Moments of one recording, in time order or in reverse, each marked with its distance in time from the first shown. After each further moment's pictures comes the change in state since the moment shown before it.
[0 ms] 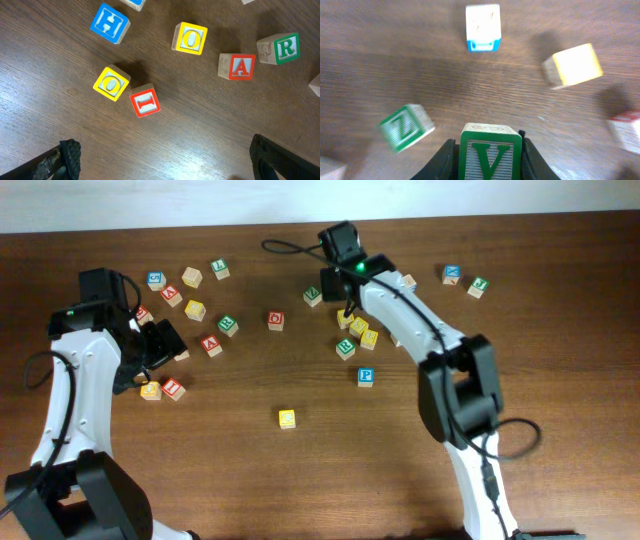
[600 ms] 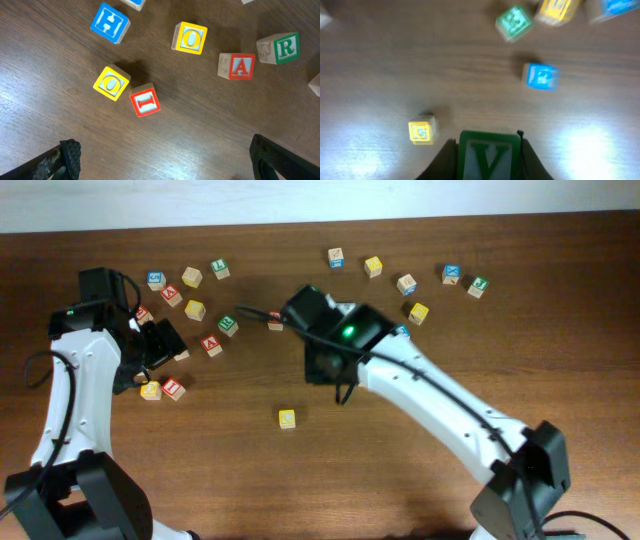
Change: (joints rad) left arm 0.000 0.000 0.001 -0.002 0.000 0.000; right arm 0.317 -0.512 -0.403 -0.408 -0.035 0.452
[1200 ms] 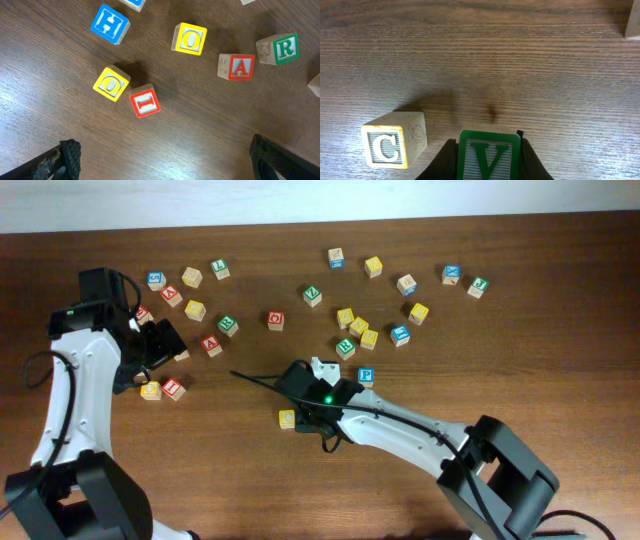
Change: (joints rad) left arm 0.000 0.000 0.001 0.002 0.000 0.000; right arm 0.115 0.012 -0.464 0.497 -0.002 0.126
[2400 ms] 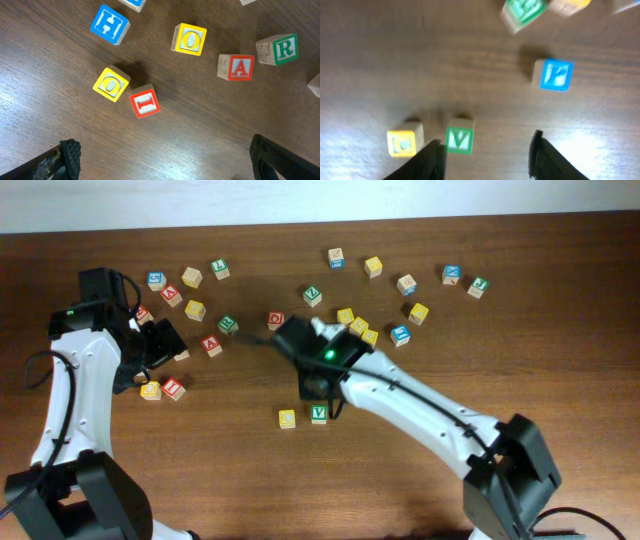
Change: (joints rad) left arm 0.000 0.000 0.000 0.002 0.000 0.000; right arm -0.096 0.012 0.408 -0.482 0.075 -0.129
